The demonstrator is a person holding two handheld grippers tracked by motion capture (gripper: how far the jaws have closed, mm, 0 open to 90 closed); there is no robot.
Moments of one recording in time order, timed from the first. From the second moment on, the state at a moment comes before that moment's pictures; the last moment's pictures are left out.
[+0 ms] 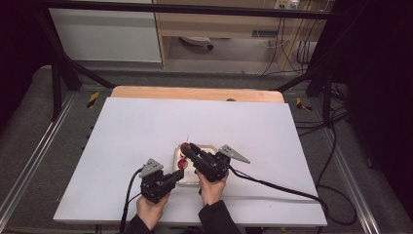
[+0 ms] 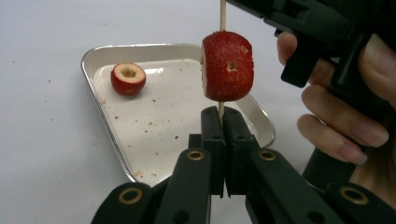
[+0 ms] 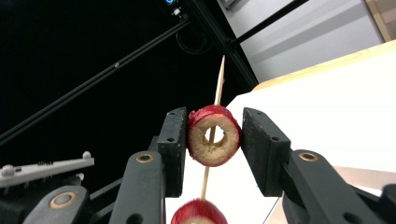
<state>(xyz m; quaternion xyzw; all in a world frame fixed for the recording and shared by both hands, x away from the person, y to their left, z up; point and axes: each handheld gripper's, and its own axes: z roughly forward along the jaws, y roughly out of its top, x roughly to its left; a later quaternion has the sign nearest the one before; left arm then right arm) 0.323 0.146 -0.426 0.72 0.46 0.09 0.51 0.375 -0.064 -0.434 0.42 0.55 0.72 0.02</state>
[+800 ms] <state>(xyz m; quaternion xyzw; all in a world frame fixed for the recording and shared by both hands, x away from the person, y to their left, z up) 0.327 0.155 -0.427 0.73 0.45 0.09 0.51 0.369 -0.066 -0.432 0.40 0.59 0.70 0.02</state>
